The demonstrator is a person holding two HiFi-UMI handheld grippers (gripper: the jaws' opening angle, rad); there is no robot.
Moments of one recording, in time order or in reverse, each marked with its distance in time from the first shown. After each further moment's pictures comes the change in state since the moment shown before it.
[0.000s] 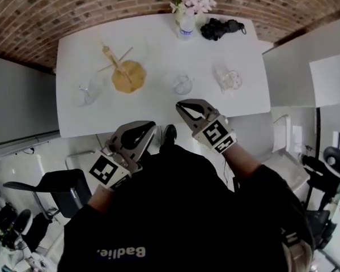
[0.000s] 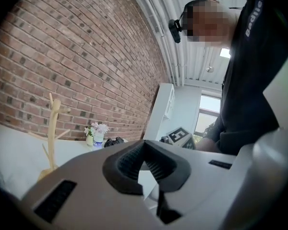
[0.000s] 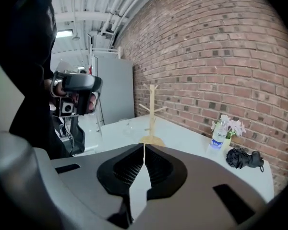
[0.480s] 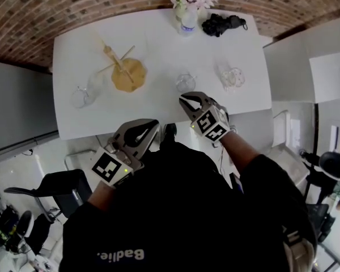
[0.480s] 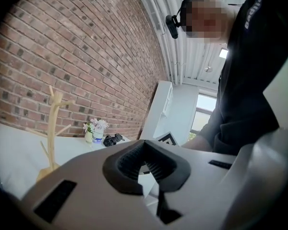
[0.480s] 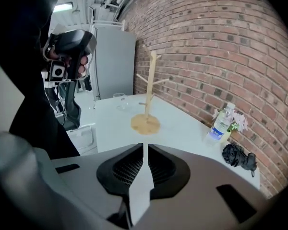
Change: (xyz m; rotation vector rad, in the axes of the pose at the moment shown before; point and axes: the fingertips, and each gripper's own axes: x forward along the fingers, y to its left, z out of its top) left arm 0.002 0.021 -0.010 -0.012 0.022 -0.041; right arm 0.045 -0.024 -0.063 -0.121 0.237 -0.036
